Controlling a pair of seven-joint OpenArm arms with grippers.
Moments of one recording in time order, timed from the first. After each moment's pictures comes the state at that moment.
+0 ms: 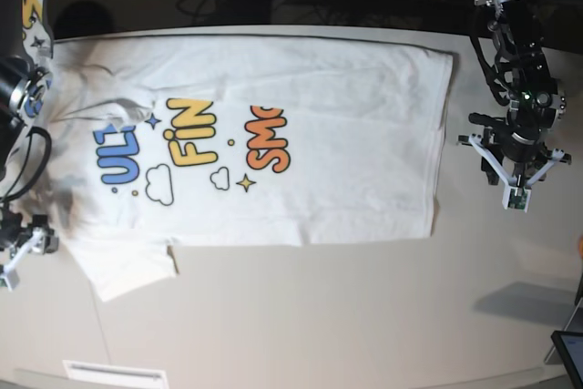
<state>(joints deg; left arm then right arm) 6.6 -20.9 -21.5 107.2 -3.4 -19.8 54.2 37.9 25.7 27.1 37.0 1.5 40.8 -44.3</state>
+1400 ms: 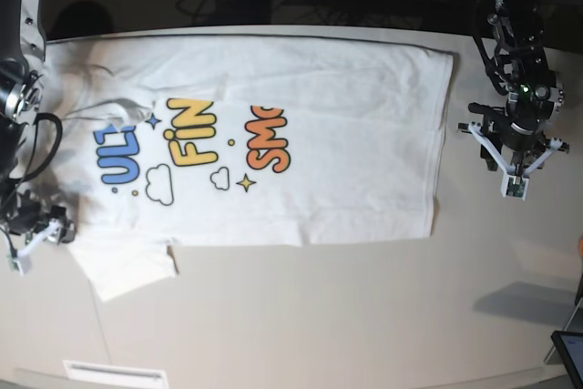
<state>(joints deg) 9.0 -21.2 -21.9 106.1 -3.4 -19.8 54.2 39.1 26.1 21.3 21.8 4.7 37.1 -31.0</state>
